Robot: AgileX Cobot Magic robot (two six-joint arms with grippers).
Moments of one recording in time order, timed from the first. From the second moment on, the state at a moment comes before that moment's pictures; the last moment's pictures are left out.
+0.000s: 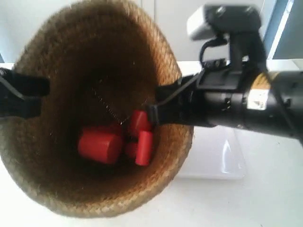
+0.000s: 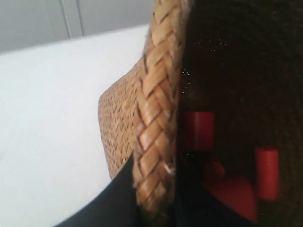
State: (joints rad) left arm -0.46 0.86 -0.70 -0.04 0.34 -0.07; right arm 0.65 1.11 -0.77 0.02 0.16 0.24
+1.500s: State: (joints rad) left arm -0.54 0.77 -0.76 -0.09 0.46 0.00; right arm 0.74 1.02 -0.84 0.00 0.28 0.28
